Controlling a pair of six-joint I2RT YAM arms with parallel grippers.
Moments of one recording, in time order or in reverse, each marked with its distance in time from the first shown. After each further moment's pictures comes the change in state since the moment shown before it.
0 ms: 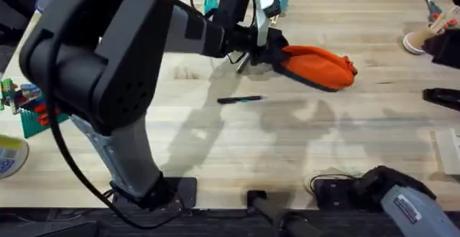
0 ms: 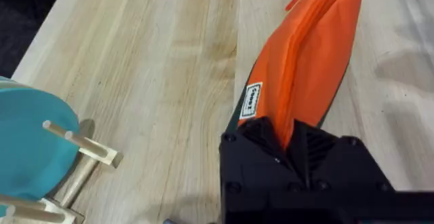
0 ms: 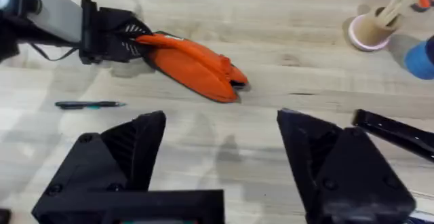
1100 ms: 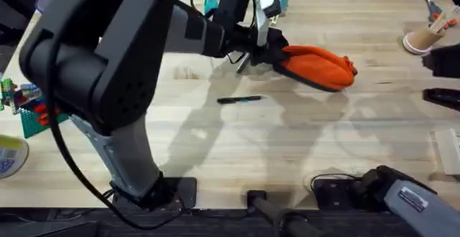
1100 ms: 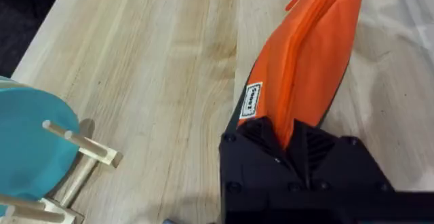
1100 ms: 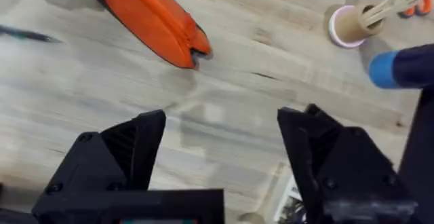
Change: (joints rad) left arm 0.000 0.000 0.000 -0.001 0.000 0.000; right arm -0.048 0.207 0.044 -0.047 0.099 -0.389
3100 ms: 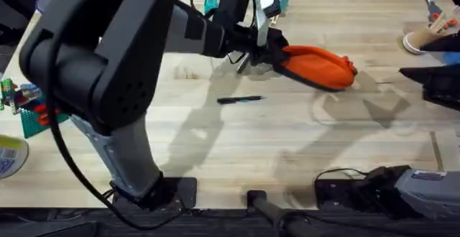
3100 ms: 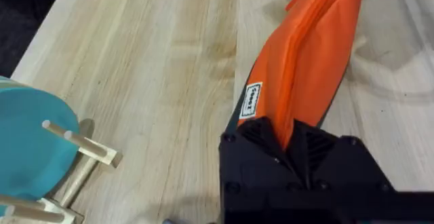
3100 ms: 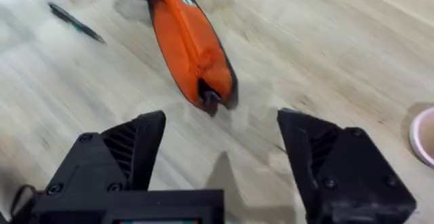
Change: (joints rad) left arm 0.000 0.000 0.000 -0.001 0.000 0.000; right arm -0.370 0.501 -0.159 -0.005 -0.598 -0.833
